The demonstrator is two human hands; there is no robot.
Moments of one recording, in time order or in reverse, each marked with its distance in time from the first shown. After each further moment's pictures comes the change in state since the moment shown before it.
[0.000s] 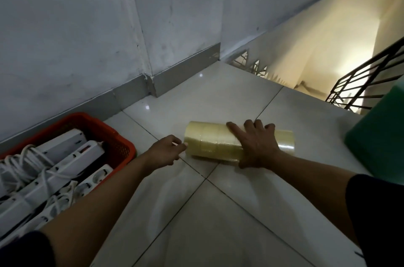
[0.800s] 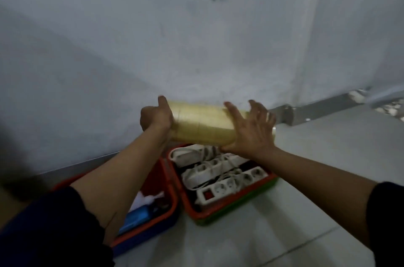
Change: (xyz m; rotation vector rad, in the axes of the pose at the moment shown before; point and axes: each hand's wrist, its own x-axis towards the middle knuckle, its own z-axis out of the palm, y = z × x) left_hand -0.243 -0.123 -0.270 -0.631 1.381 -0.314; right_hand -0.018 -0.344 -0.196 0.427 0.463 -0.394
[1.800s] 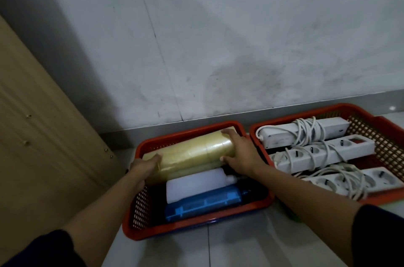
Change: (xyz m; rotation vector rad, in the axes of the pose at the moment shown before) left_hand 0.148 -0.231 -0.210 0.188 -0.140 -0.481; right_hand 0.004 -0.208 0.176 0.599 -0.453 -0.109
